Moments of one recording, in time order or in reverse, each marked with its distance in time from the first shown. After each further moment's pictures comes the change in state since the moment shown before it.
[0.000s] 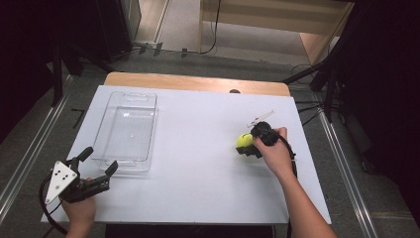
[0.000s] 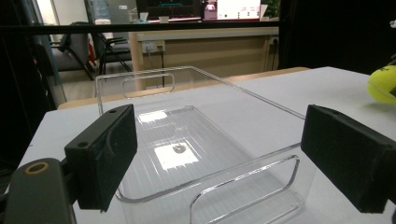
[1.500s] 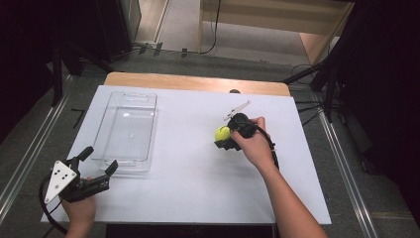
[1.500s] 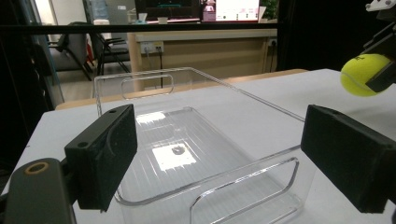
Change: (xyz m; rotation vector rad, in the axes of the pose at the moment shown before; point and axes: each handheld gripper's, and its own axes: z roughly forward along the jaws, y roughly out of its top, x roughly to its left) left arm 0.001 0.000 0.001 -0.004 -0.008 -0.009; right arm 0.044 0.059 0.008 -0.035 0.039 -0.127
